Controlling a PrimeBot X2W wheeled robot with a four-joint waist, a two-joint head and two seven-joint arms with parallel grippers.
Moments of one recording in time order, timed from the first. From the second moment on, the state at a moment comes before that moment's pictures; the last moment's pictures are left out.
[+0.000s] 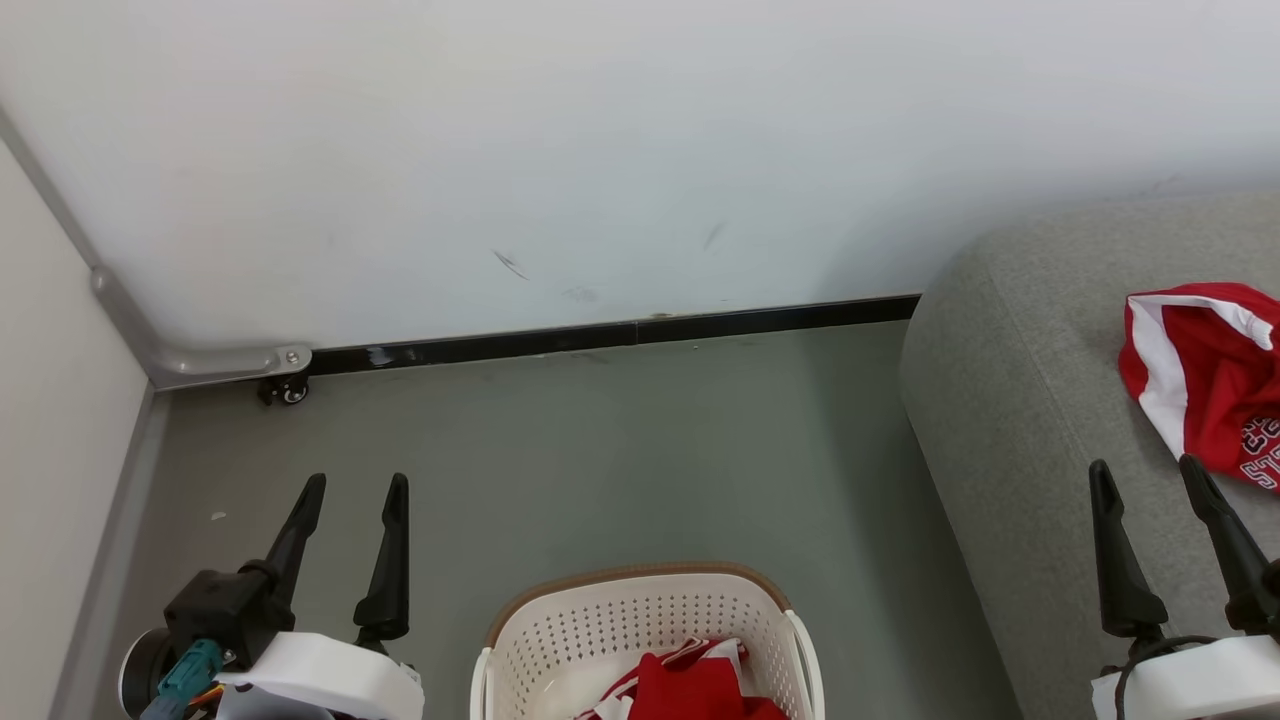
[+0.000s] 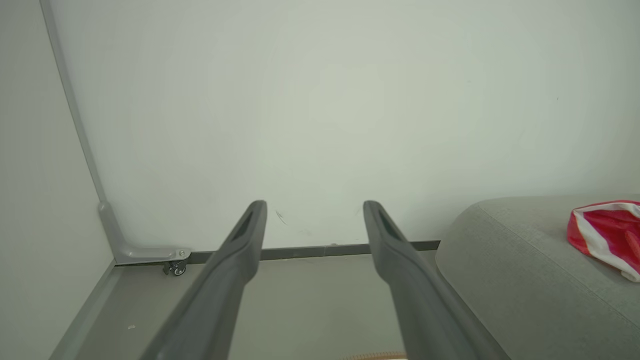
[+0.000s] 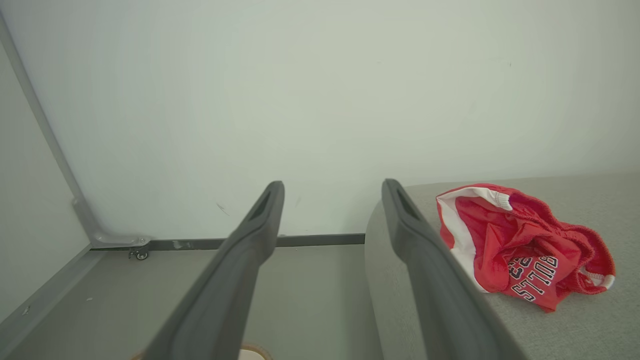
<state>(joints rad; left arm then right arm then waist) -0.09 0.33 -0.37 0.13 -0.52 0.23 -0.25 0.14 -0.04 -0.20 -0.14 0.09 0.13 0.05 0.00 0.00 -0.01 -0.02</state>
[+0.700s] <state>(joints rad) -0.09 0.31 -0.35 0.13 -0.50 0.22 -0.25 0.14 -0.04 -0.19 -0.14 0.09 0.13 0.05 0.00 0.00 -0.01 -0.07</state>
